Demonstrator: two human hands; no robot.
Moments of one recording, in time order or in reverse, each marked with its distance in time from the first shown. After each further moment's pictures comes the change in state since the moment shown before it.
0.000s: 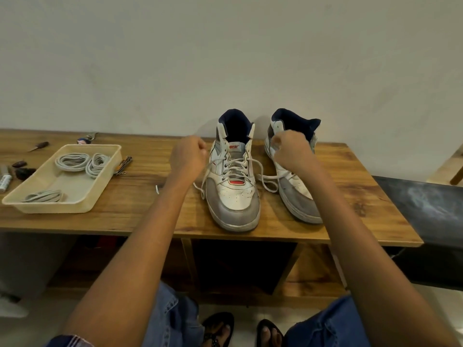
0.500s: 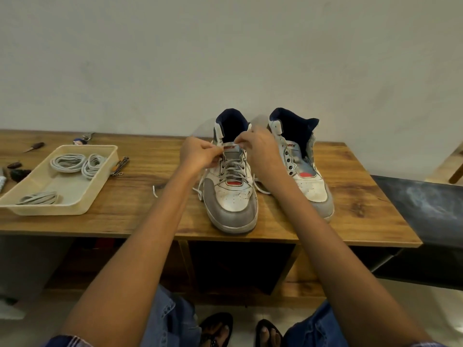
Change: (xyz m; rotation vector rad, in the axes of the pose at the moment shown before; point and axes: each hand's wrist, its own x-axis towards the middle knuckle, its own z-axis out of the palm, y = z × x) left_hand 0.006 0.009 0.015 -0.563 -0.183 -0.232; right_hand 0.002 -0.033 0.037 0.183 0.271 -0.276
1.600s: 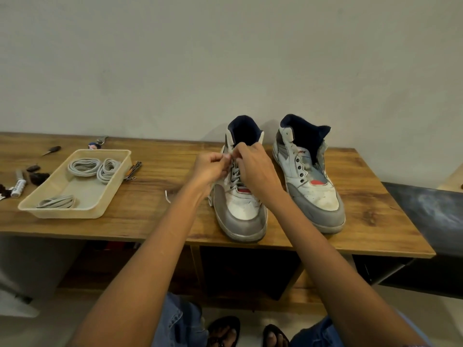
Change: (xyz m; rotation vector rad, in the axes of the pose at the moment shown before) left_hand -0.006 -0.013 0.001 -0.306 -0.071 -0.151; right_hand -0.012 -0.016 0.026 -0.020 -0.054 -0.108
